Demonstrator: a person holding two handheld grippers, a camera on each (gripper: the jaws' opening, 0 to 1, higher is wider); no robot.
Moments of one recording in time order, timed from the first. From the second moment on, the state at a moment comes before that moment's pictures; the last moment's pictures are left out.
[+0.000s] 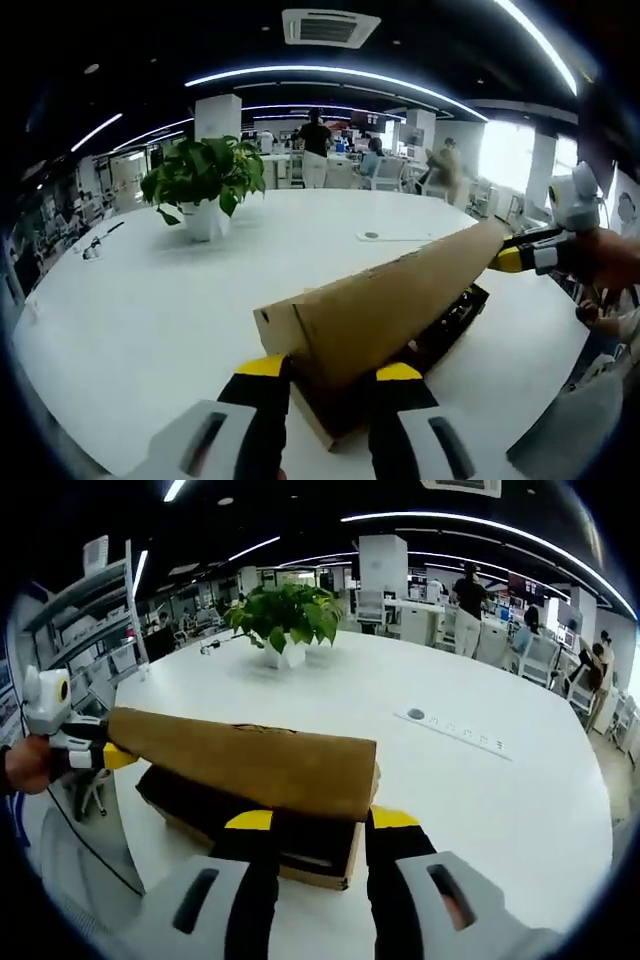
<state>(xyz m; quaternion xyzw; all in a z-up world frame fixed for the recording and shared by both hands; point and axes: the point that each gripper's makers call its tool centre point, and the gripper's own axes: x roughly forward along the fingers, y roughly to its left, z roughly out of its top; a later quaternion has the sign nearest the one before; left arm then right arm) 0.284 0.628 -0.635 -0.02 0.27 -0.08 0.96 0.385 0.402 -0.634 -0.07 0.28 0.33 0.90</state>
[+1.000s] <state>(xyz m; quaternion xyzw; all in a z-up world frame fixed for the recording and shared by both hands) 0.314 0.661 -0.609 -0.01 0.23 -0.02 0.97 0.421 0.397 -0.612 -0.08 0.26 0.31 0.91</state>
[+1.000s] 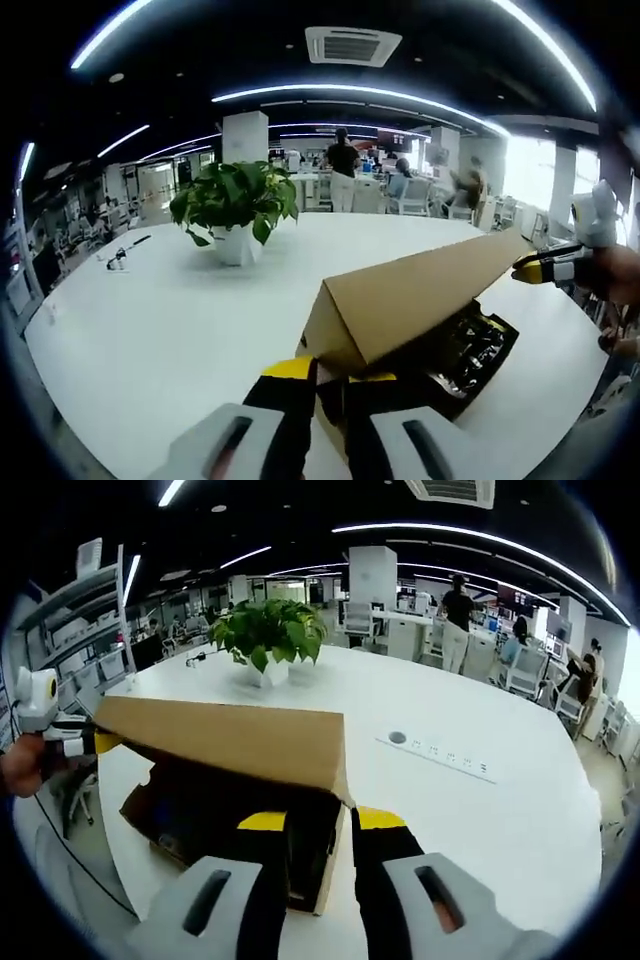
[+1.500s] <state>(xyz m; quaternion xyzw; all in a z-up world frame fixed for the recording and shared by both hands) 0.318 0.664 -0.608 -0.01 0.22 -0.02 0.97 0.447 0.400 -0.605 -0.07 0.24 0.29 0.92</state>
